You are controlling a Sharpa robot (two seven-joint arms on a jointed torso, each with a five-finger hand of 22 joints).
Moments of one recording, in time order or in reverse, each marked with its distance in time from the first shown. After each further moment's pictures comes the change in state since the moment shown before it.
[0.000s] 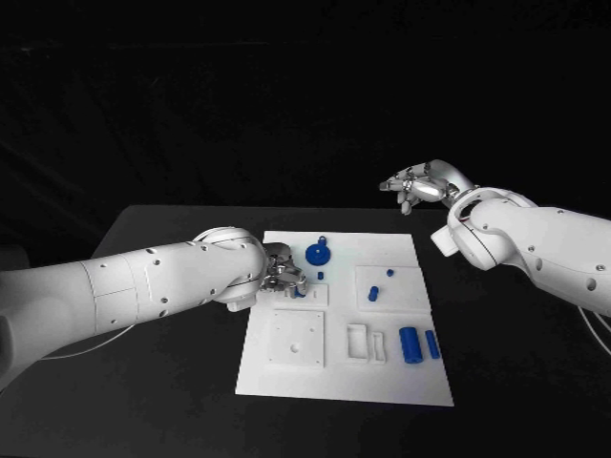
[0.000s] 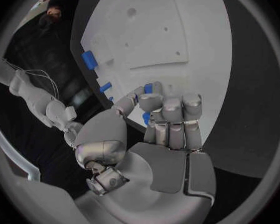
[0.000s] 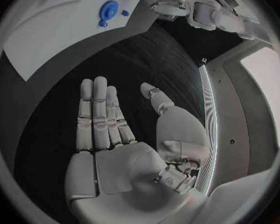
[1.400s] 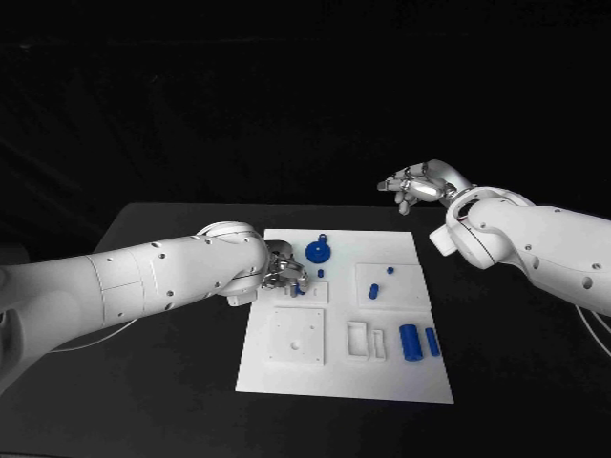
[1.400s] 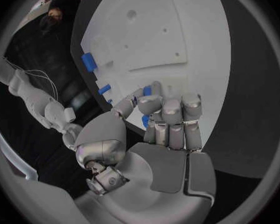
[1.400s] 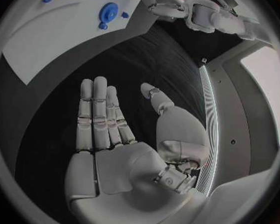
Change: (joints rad) left arm 0.003 0.023 0.002 -0.036 0.005 0.056 -0.004; left_hand -0.067 0.028 0.009 0.001 0.073 0.005 -0.004 0.026 0.023 0.000 0.000 0.050 -0.001 0.002 -0.012 0.039 -0.006 0.008 0.000 0.000 0.012 0.009; right arm -0.005 0.012 0.000 -0.010 -0.001 0.011 -0.003; right_hand 0.000 0.000 -0.001 0.001 0.000 -0.005 -0.002 0.000 -0.002 -0.007 0.000 0.004 -0.009 0.000 0.000 -0.008 0.007 0.001 -0.004 0.004 -0.003 0.002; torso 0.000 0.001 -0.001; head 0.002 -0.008
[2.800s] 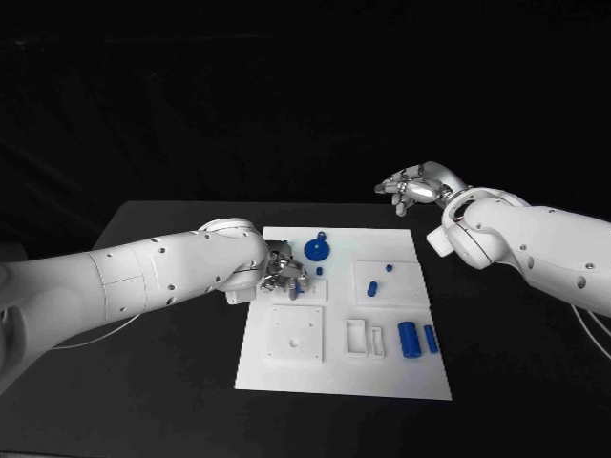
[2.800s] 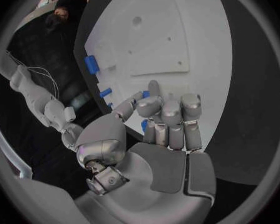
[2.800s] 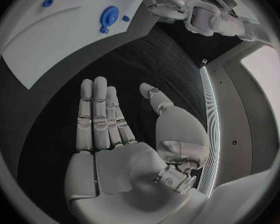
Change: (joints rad) left arm 0.002 0.013 0.001 -0.023 0.044 0.066 -0.005; left_hand -0.049 0.015 -0.001 0.032 -0.016 0.041 -0.016 0.031 0.011 0.000 0.000 0.043 -0.007 0.005 -0.008 0.023 -0.006 0.005 -0.009 0.001 0.004 0.006; right arm -0.010 0.005 0.000 -0.007 -0.004 0.012 -0.005; right_hand 0.013 0.013 -0.003 -0.003 0.012 0.002 0.001 0.004 -0.003 -0.011 0.004 0.015 -0.018 -0.003 0.003 -0.012 0.011 0.015 -0.004 0.010 -0.004 0.005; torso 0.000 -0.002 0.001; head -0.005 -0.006
